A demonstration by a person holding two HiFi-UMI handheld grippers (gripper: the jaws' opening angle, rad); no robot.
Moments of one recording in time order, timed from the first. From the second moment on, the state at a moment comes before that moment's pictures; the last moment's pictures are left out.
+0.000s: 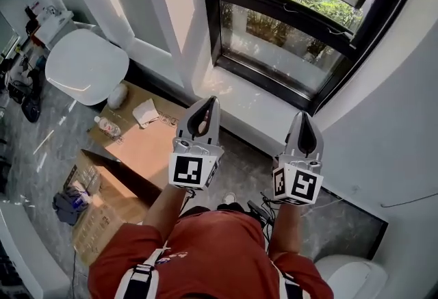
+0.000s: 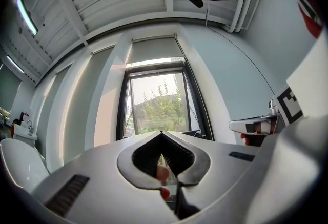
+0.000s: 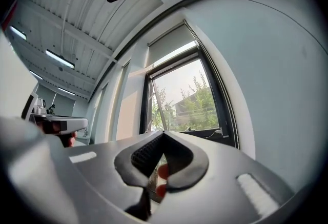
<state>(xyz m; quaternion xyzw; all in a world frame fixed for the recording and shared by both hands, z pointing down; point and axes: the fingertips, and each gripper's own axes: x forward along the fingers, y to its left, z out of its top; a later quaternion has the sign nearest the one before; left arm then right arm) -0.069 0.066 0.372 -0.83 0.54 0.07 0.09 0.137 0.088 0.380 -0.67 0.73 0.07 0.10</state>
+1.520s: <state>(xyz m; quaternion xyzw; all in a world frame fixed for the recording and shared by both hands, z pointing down) -0.016 -0.284 0.394 -0.89 0.44 0.10 0.03 0.171 -0.206 0.388 -0.75 0.65 0.09 0.04</state>
